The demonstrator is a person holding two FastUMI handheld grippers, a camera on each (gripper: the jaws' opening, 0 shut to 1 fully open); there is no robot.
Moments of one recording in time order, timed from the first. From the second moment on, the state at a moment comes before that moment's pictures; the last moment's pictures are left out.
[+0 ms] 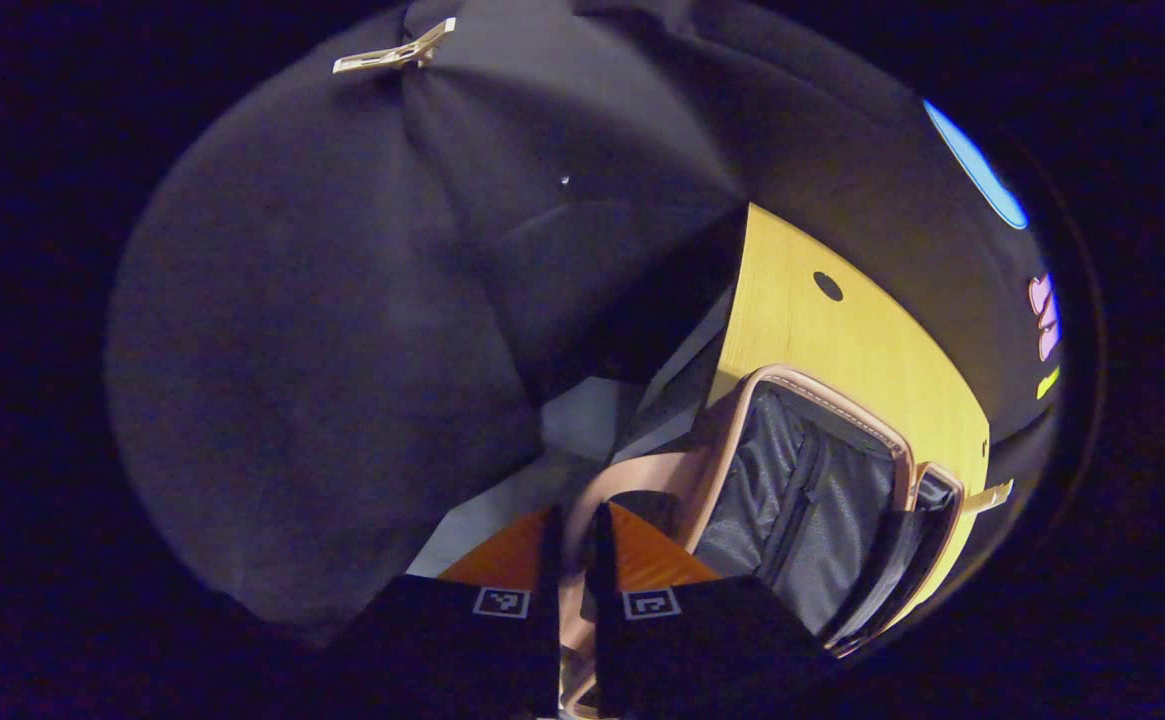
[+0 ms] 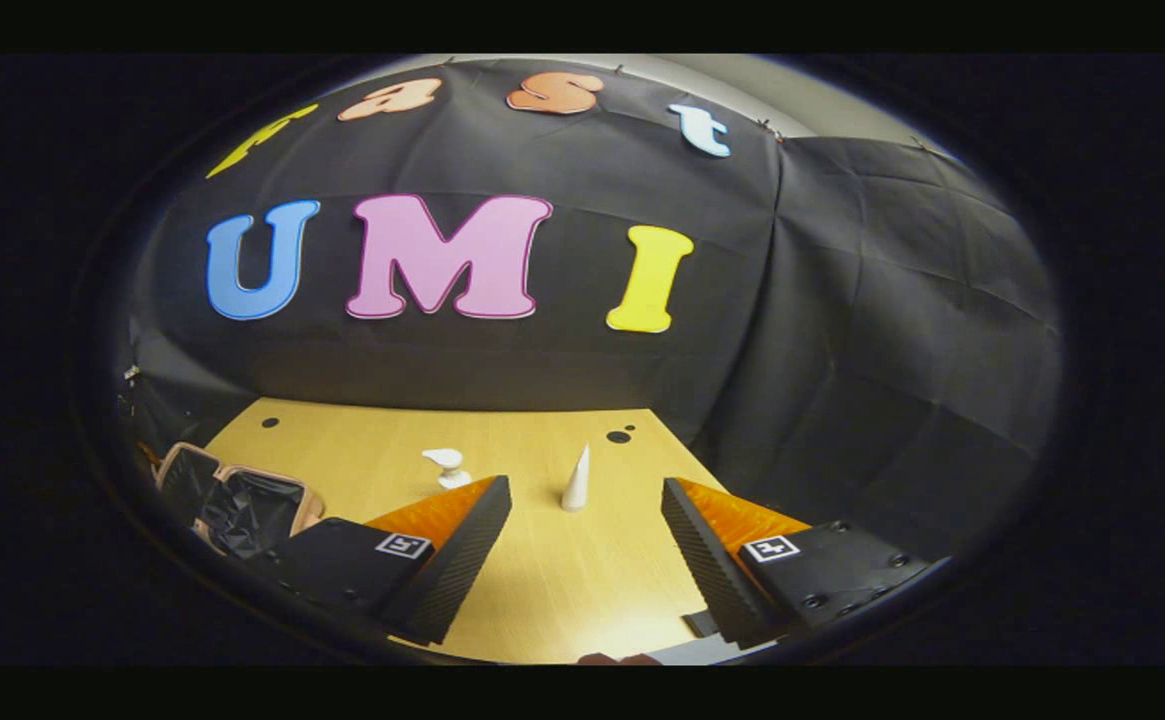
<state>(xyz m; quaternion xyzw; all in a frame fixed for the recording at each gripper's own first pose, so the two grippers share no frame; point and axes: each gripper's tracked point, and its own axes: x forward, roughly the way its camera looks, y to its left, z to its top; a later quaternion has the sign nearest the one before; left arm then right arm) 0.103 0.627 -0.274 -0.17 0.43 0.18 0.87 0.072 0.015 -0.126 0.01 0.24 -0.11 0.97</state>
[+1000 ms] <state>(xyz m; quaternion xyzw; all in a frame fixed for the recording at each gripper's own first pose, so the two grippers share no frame) 0.090 0.182 -0.093 -0.04 0.18 -0.03 0.98 0.138 -0.025 -0.241 0.03 0.25 -0.04 0.97</state>
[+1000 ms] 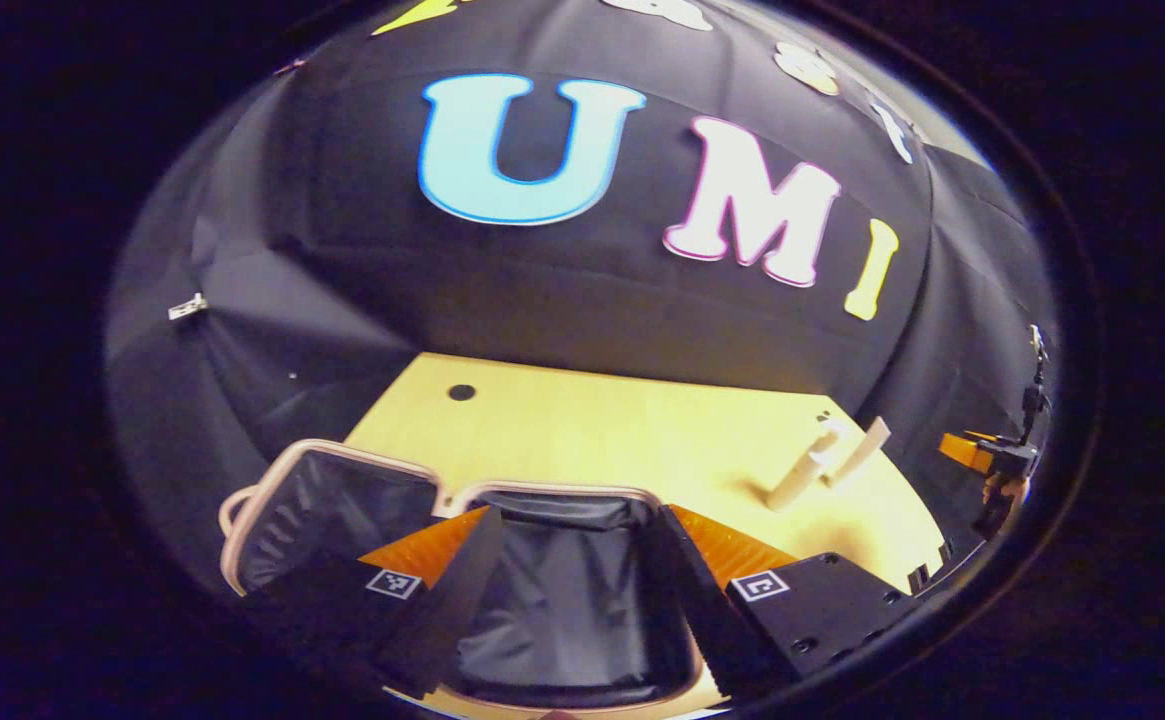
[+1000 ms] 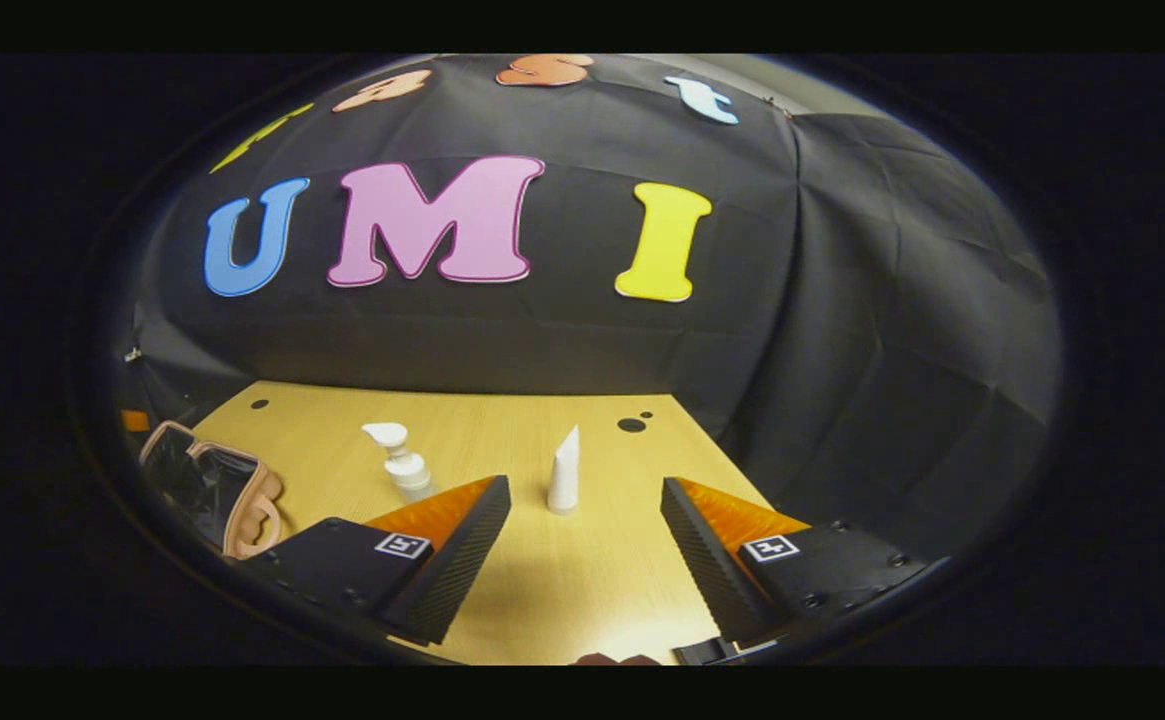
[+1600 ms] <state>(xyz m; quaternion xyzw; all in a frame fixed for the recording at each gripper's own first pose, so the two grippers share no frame) 0.209 -0.082 -0.201 0.01 0.26 -0.16 0.95 0.213 0.001 -0.366 0.01 0.29 0.08 0.95</state>
